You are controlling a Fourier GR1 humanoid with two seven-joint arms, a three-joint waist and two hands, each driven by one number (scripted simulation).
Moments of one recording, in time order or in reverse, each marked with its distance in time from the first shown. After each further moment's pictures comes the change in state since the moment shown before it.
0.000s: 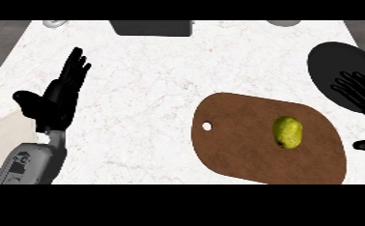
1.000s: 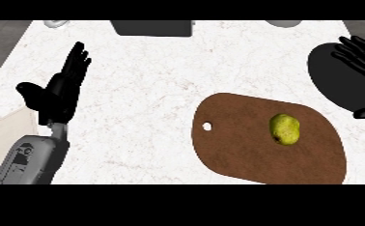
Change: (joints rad) left arm -0.050 -0.011 0.018 0.049 -0.010 -0.019 -0.004; right arm -0.229 -0.087 0.076 0.050 0.117 0.029 -0.014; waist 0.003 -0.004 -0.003
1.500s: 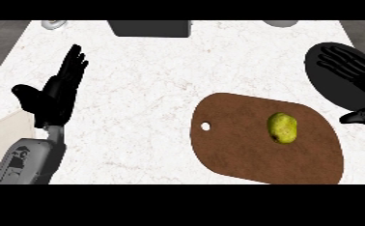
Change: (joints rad) left arm 0.023 0.004 0.016 -0.010 0.000 -0.014 0.006; right arm 0.023 0.006 0.074 -0.051 0.056 -0.001 0.002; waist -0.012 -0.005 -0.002
